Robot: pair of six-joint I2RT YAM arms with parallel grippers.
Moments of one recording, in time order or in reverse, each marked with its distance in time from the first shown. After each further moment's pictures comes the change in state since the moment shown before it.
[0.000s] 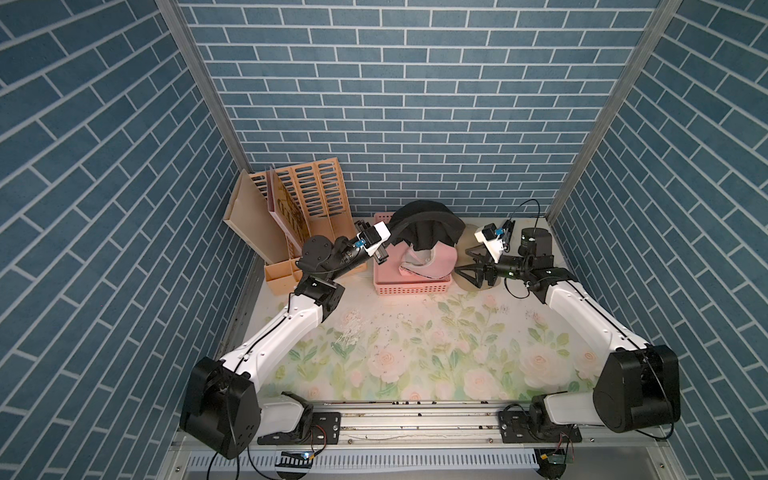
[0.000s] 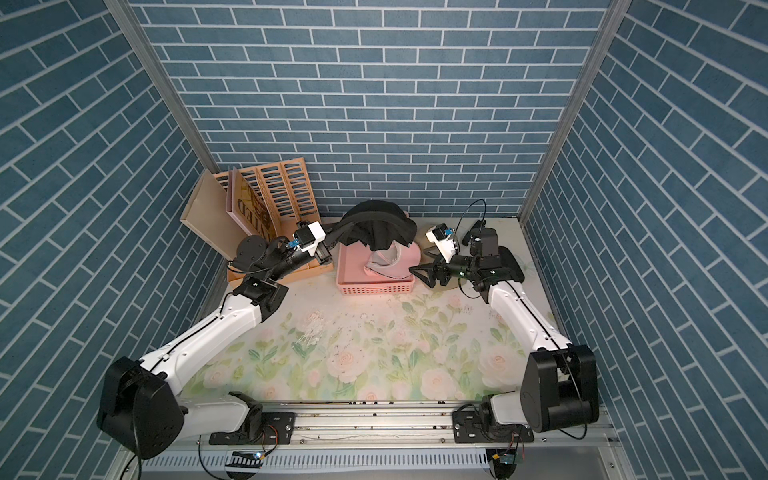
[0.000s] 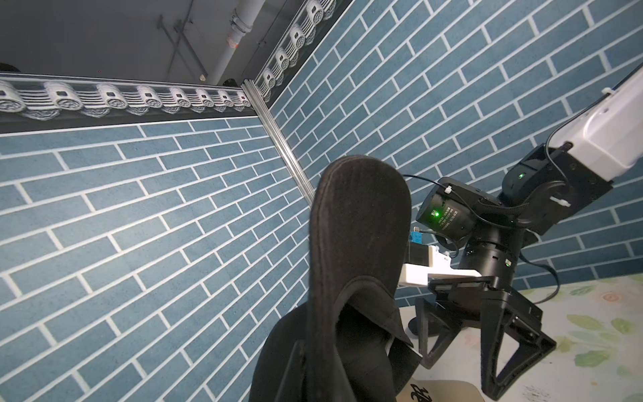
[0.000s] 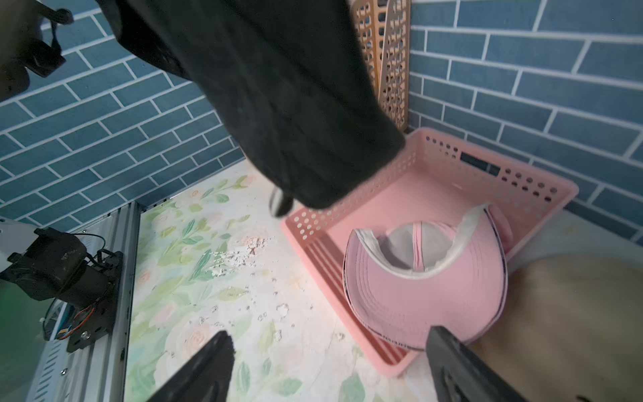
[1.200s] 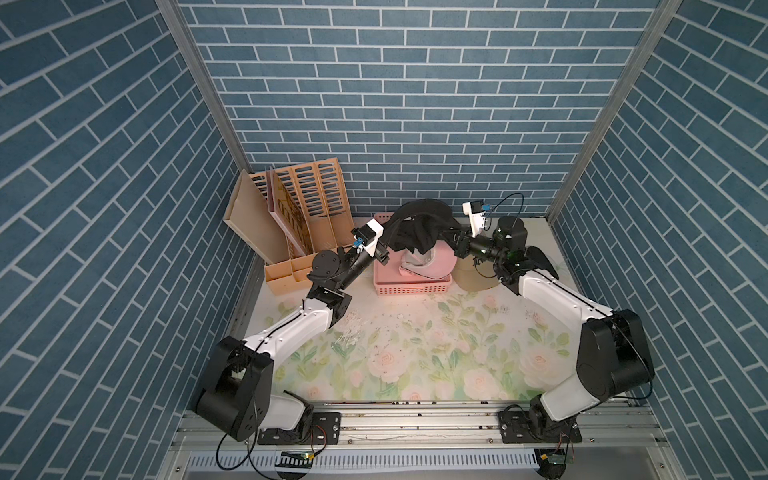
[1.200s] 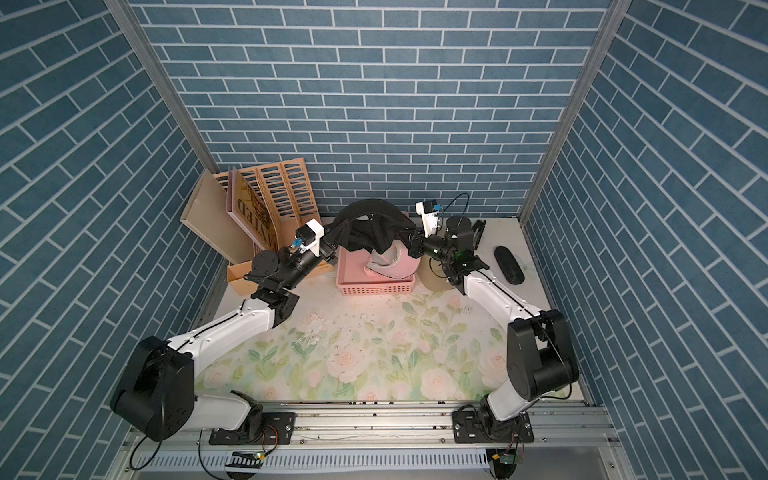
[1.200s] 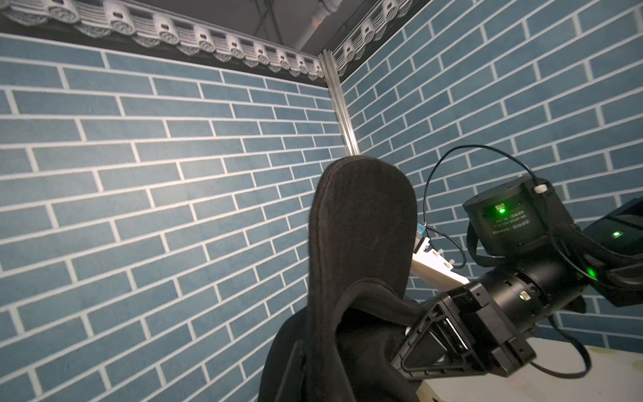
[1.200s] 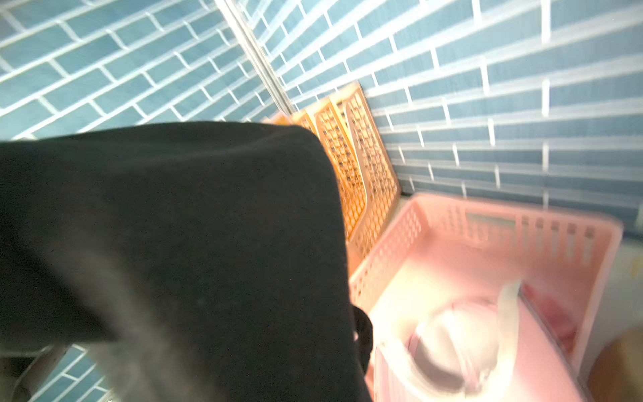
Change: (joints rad) left arm -0.023 0.109 -0.155 0.275 -0.307 -0.123; right arm 0.136 0.211 0.071 0.409 0.230 0.687
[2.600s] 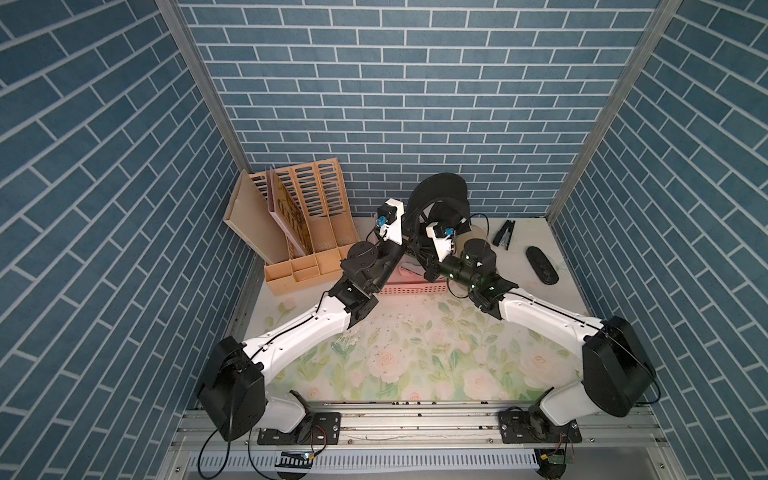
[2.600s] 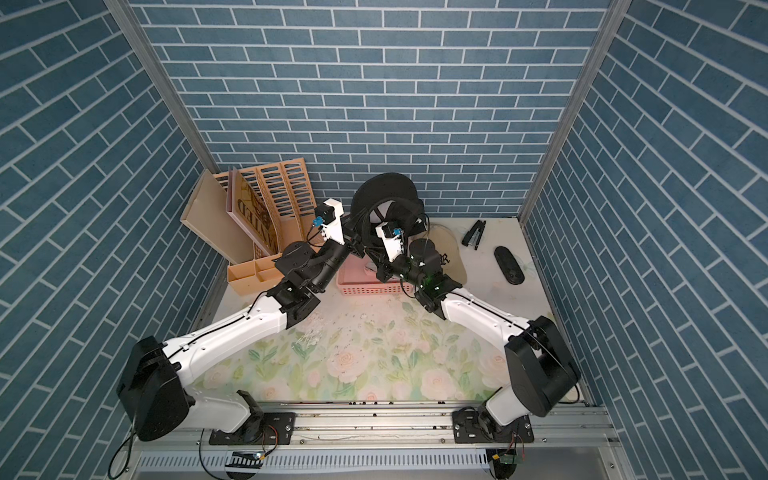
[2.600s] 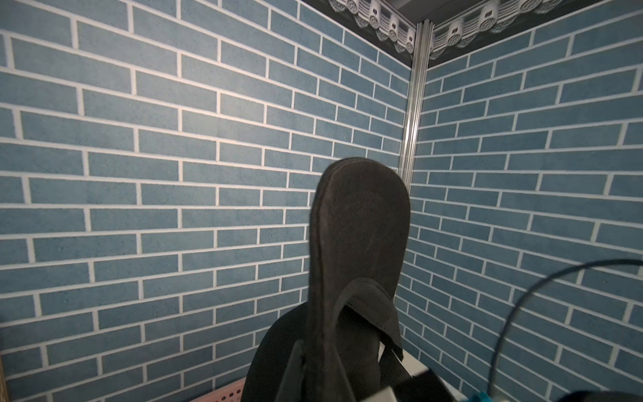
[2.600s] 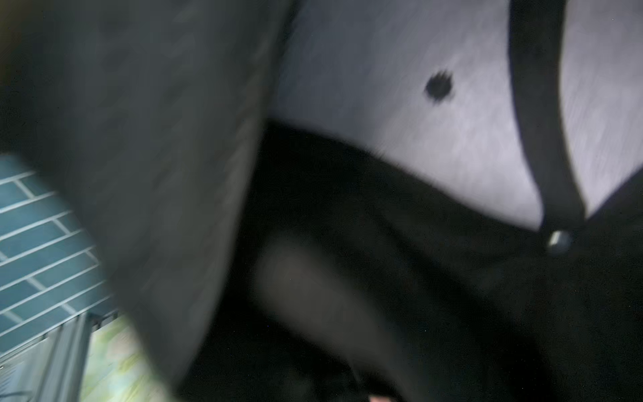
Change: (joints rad) left arm -0.291 -0.006 0.245 -0.394 -0.521 -0.223; right arm 0.295 -0.024 -0.046 0.134 0.325 -0.319
